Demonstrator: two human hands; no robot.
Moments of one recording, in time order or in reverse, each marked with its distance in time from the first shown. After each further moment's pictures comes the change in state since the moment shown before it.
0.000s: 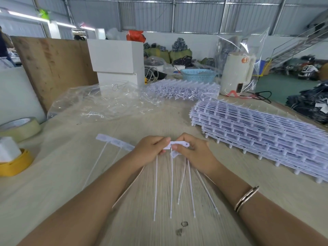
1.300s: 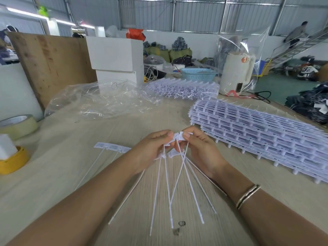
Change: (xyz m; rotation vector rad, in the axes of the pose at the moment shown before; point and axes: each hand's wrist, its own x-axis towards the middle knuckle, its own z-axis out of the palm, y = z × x) left_hand -0.007 0.022 0.007 -0.674 -0.221 -0.007; right_hand -0.002 -0.007 -0.008 0.814 -0.102 -0.004
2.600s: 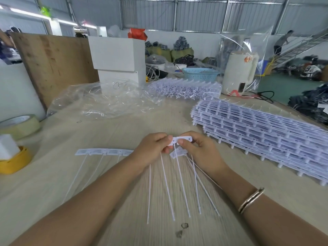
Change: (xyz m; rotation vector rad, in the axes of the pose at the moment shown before) left_hand 0.001 -0.002 -0.006 0.502 0.295 -0.027; right_hand 0.002 0.007 -0.004 -0.634 0.180 -0.065
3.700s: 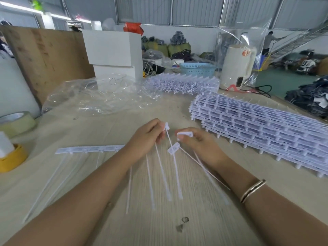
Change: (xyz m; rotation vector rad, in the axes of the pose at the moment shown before) left_hand 0.006 -0.004 -0.013 0.004 0.035 0.100; right_hand 0.001 0.012 -0.008 -0.023 -0.029 0.097
